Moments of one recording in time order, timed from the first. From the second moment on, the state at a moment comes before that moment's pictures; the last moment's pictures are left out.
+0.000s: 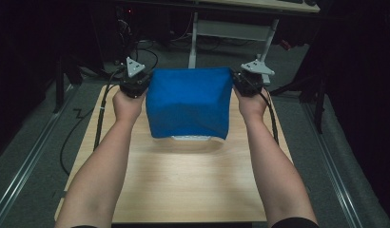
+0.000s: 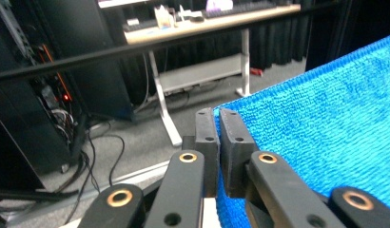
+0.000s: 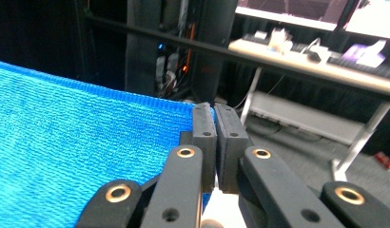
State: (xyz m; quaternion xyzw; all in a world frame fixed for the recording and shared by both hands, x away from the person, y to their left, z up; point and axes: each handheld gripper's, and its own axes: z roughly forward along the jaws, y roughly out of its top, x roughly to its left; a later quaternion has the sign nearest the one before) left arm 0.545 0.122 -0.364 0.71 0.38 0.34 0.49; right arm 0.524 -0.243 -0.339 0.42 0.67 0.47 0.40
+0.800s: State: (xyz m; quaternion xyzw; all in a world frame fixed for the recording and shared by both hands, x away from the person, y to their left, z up) left arm 0.528 0.122 -0.465 0.76 0.41 0.21 0.46; right arm 0.507 -0.242 -0.448 0.46 0.72 0.42 0.31
